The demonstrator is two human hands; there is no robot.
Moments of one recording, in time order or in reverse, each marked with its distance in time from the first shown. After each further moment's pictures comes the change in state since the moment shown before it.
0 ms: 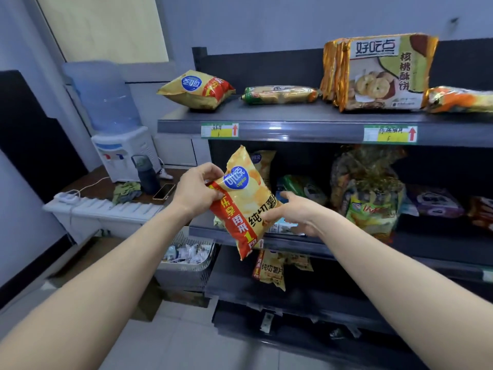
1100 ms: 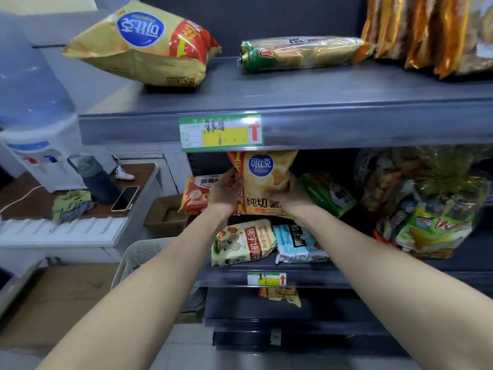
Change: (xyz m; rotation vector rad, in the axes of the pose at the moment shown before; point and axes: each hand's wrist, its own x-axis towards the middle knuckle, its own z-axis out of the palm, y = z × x) left_hand 0.209 -0.136 0.122 -0.461 -0.190 -0.311; right_hand 0.243 -0.006 0.025 0.241 0.368 -0.228
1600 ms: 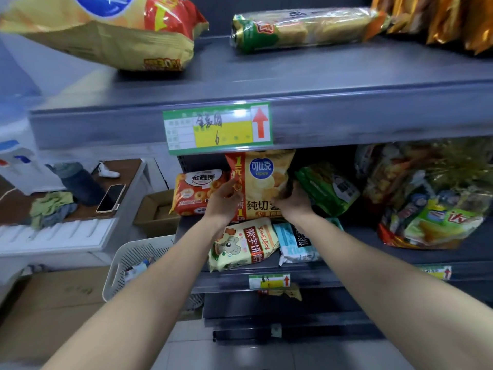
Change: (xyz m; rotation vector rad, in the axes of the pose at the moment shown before) left_hand 0.021 -0.037 -0.003 0.031 -0.137 -0.125; right_hand 0.022 0.042 0.010 -0.325 0.200 0.180
